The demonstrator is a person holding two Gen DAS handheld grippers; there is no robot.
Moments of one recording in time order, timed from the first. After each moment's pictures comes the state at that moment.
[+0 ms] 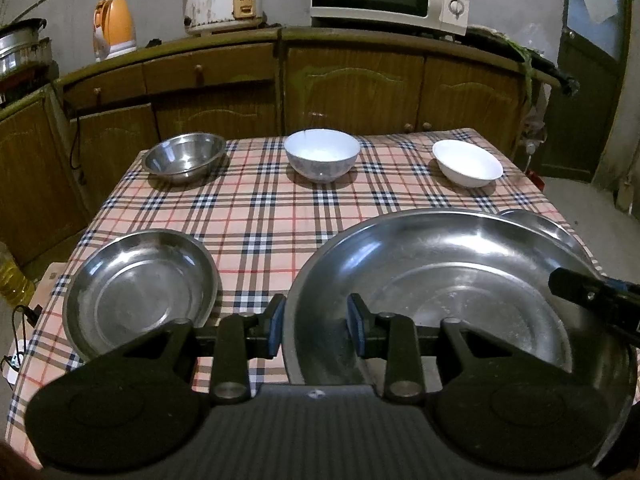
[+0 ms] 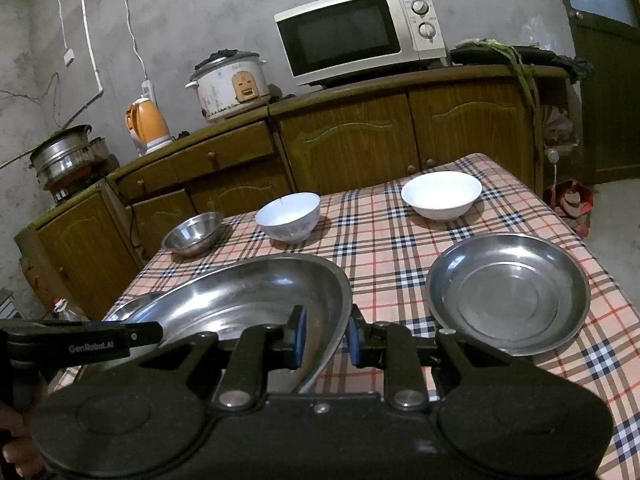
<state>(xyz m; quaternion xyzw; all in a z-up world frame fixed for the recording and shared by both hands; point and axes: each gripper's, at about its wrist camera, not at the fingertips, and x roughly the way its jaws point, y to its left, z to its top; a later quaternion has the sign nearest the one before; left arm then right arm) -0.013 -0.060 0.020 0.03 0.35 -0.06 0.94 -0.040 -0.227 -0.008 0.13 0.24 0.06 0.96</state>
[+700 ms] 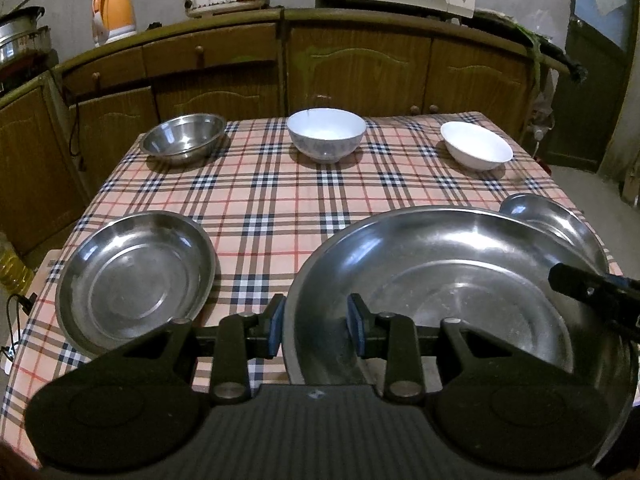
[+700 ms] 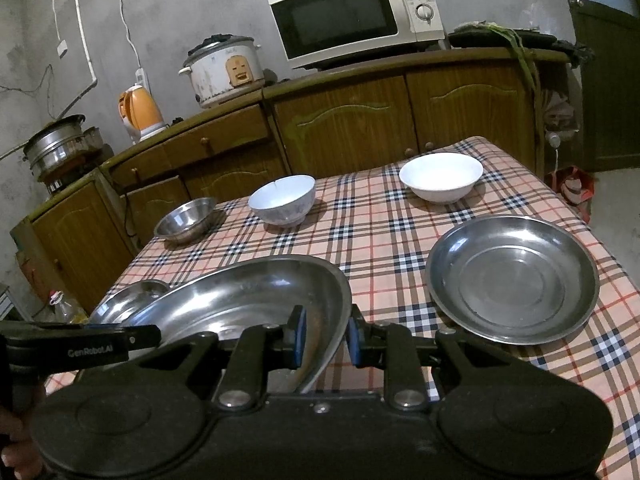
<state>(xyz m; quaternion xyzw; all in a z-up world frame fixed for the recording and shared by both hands) -0.001 -0.059 0.005 0.03 0.37 -0.06 0.93 -0.025 -0.228 -0.022 0.13 0.26 0.06 0.95</state>
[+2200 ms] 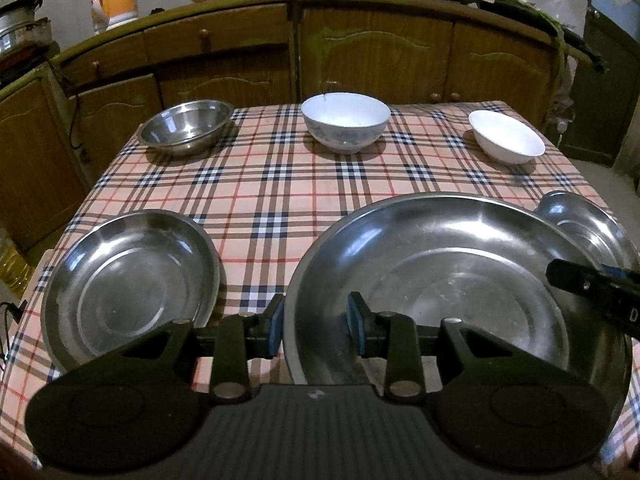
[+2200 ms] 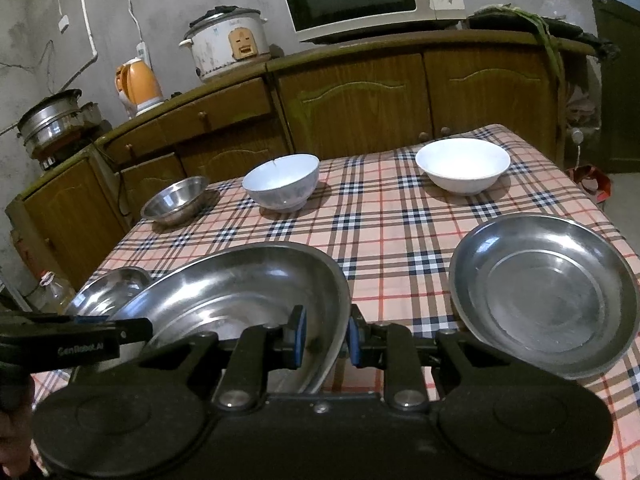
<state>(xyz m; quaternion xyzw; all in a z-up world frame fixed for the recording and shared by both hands) 0.043 -0.053 -0.020 0.04 0.38 -0.04 0.92 0.030 -0.213 -0.045 0.11 0.29 0.07 0.95</state>
